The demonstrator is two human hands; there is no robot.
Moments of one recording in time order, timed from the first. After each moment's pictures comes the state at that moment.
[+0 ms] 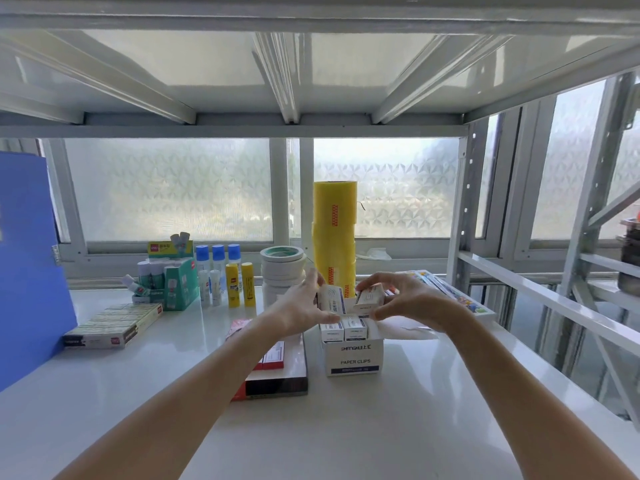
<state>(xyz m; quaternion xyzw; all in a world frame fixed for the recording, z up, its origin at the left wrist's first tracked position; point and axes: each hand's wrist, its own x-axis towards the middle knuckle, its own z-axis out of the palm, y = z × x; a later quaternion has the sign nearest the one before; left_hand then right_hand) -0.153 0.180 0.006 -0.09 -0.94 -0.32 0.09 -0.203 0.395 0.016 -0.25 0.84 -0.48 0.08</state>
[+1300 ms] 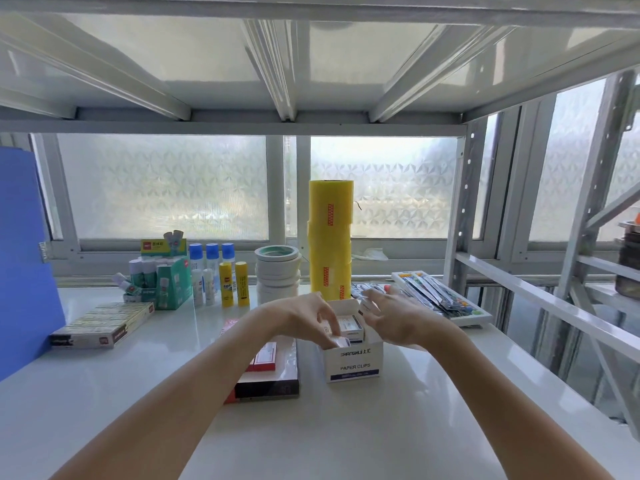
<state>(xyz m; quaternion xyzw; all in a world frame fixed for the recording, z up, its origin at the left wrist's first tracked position) -0.161 0.190 0.015 -0.13 -0.97 -0.17 -0.08 -0.184 0.376 0.006 -0.17 0.98 -0.12 -0.01</state>
